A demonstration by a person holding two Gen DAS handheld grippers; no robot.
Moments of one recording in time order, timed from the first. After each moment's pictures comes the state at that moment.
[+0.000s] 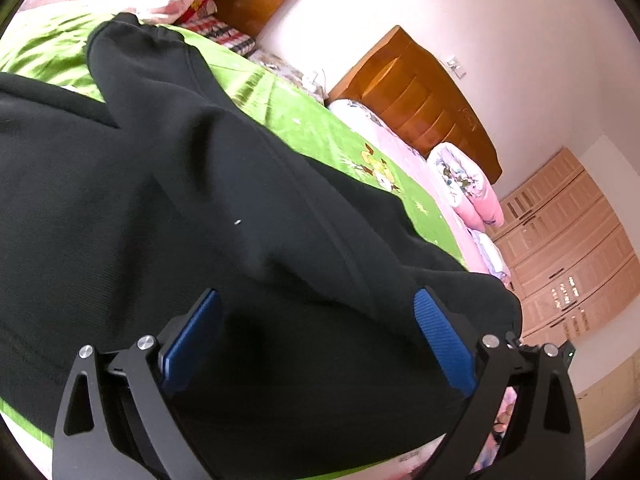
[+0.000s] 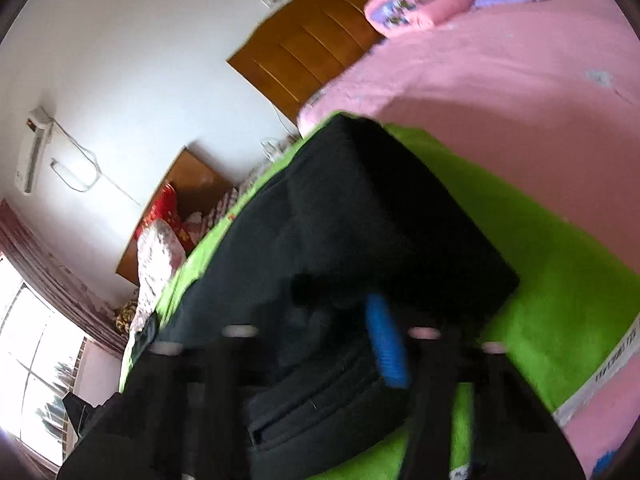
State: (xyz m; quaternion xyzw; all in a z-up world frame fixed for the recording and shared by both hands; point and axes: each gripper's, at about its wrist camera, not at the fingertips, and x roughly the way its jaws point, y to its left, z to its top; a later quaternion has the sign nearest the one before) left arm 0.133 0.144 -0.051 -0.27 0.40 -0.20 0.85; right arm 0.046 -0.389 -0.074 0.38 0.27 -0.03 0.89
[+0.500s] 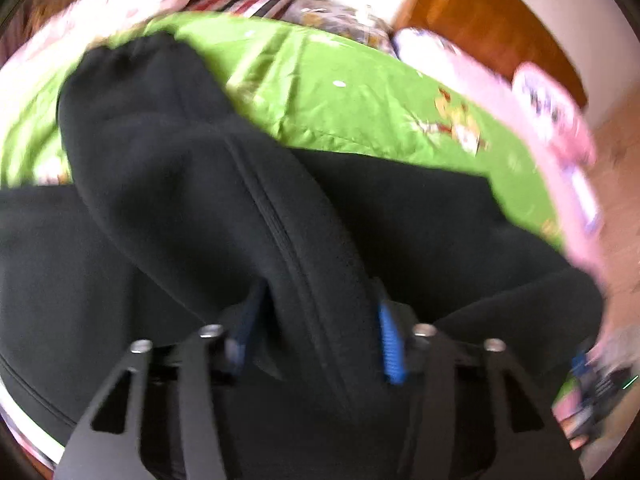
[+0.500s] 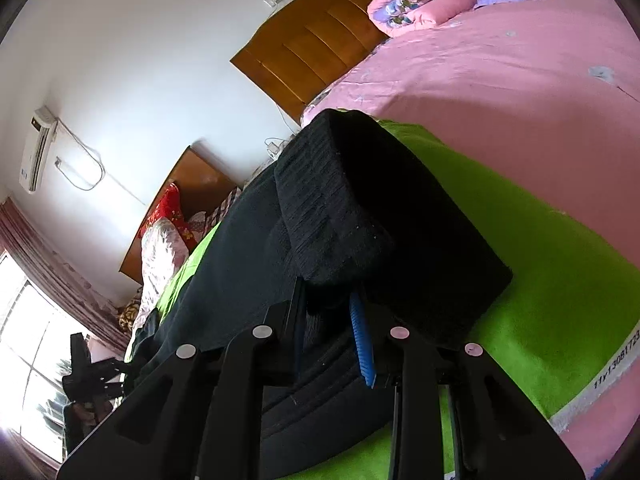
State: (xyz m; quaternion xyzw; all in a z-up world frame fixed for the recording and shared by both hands) left arm 0.224 0.090 -0.035 -0.07 0.54 -0.08 0.84; right arm 0.034 -0.390 -0.083 0.37 0.27 -0.02 0.89
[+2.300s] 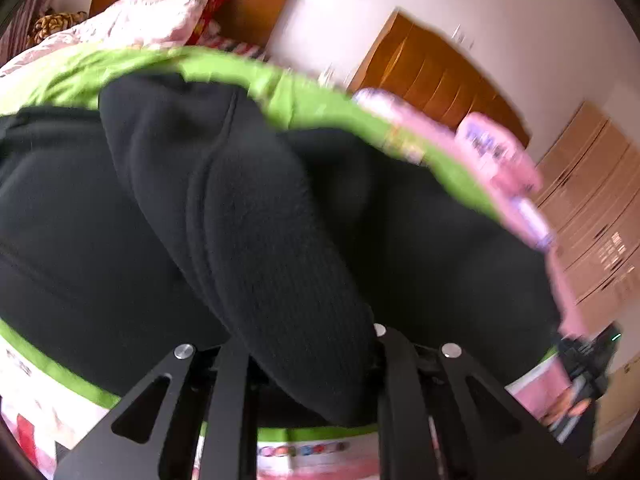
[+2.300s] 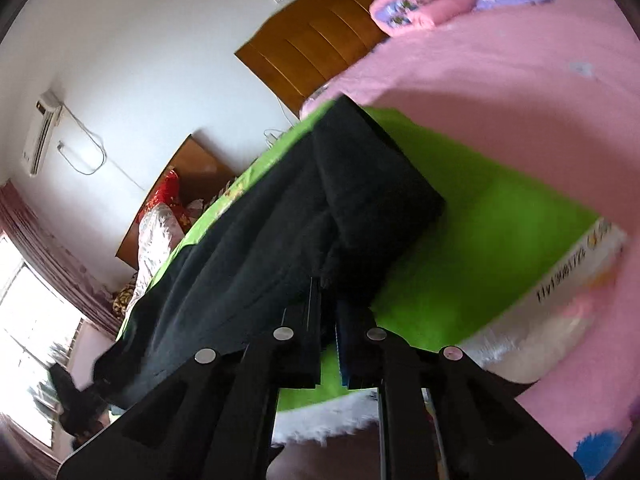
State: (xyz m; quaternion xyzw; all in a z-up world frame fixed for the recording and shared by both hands) left arm 0.094 0.156 -0.066 -0.15 0.41 -0.15 0.89; right arm -0.026 -0.385 -0.096 0.36 0.29 -0.02 0.89
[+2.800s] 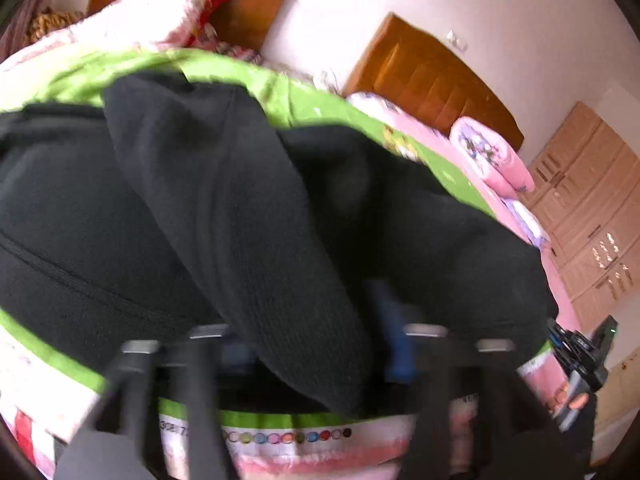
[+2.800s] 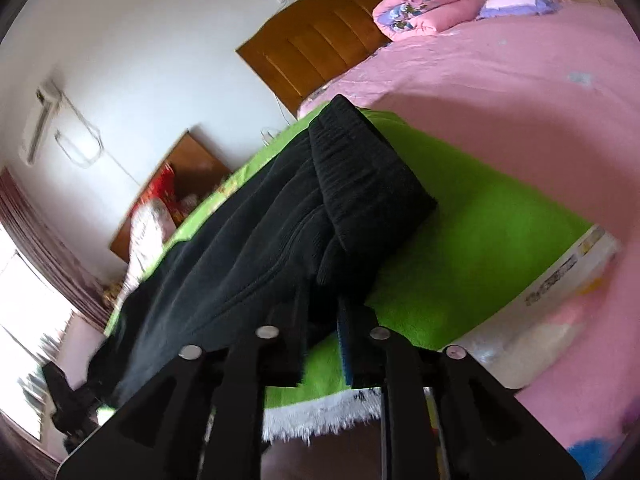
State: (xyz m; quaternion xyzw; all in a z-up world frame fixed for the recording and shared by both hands) left arm 0.083 0.171 -0.054 -0.16 0.38 -0.15 0.90; right arm -0.028 -0.387 -0.087 0.32 0.31 -0.03 0.89
